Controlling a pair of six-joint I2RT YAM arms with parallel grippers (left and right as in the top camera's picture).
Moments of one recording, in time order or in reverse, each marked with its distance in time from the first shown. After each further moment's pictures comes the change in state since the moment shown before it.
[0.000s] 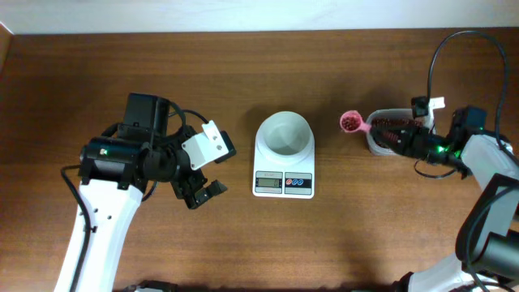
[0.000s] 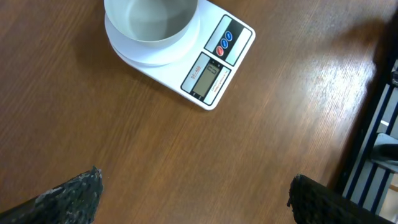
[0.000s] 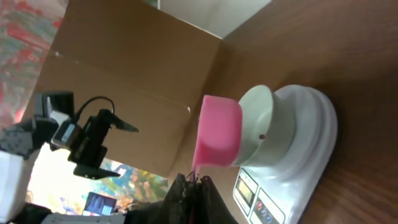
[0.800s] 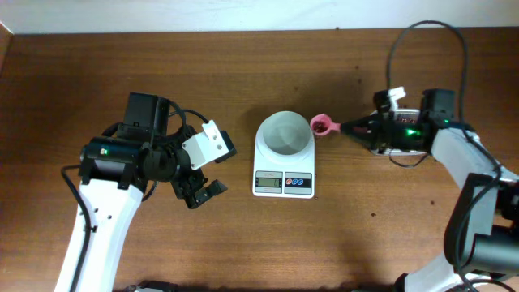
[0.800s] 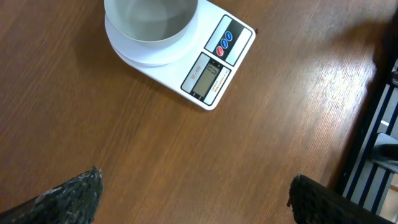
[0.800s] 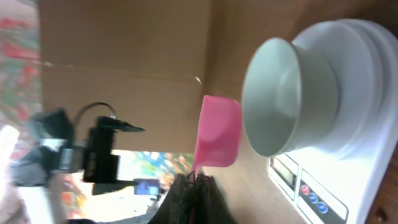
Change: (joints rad) left arm 0.000 0.001 0.000 0.001 0.000 0.000; right arm 0.216 0.000 0.001 0.202 0.110 0.489
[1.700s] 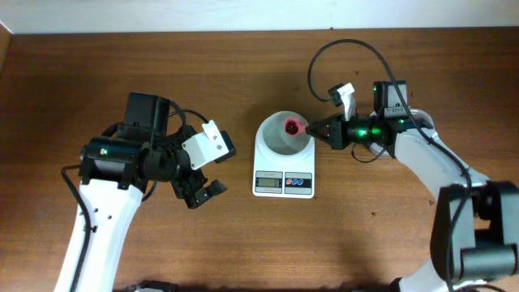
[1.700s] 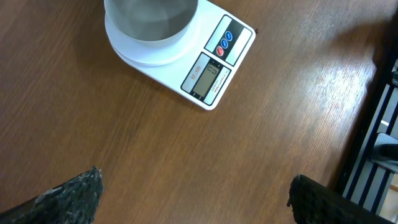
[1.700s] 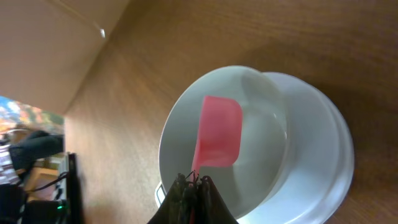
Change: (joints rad) left arm 0.000 0.000 0.000 0.000 0.000 0.000; right arm 0.247 -0.043 0.000 0.203 0.446 -0.302
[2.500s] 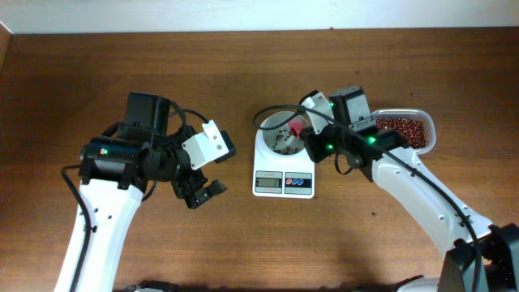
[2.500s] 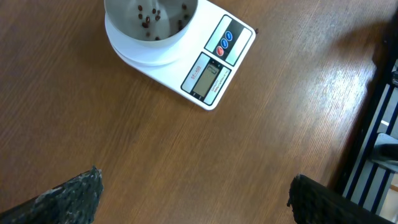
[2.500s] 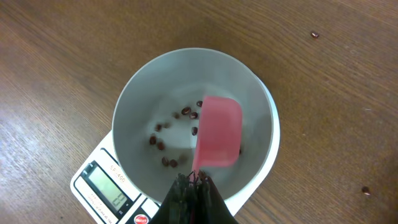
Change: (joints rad) left arm 0.000 0.000 0.000 0.000 0.000 0.000; right arm 0.288 -0.196 0.000 -0.138 0.702 -0.061
